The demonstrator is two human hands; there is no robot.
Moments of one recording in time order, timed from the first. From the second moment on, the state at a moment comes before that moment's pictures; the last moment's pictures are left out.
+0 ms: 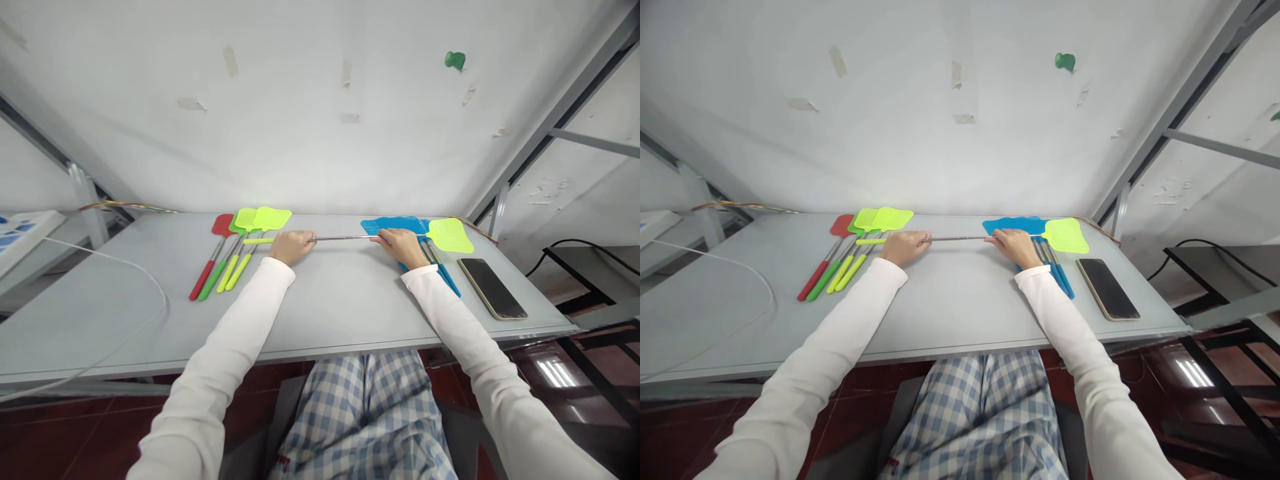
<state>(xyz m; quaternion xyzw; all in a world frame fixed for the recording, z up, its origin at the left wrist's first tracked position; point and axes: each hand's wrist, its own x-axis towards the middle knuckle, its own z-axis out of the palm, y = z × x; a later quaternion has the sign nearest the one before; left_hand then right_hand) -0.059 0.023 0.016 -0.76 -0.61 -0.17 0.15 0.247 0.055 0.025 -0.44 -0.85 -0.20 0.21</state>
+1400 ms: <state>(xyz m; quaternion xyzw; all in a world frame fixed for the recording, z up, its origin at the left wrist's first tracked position) -0.064 0.013 0.034 -0.70 -0.68 -0.14 0.17 0.242 0.028 0.042 -0.45 -0.87 -0.11 0.19</state>
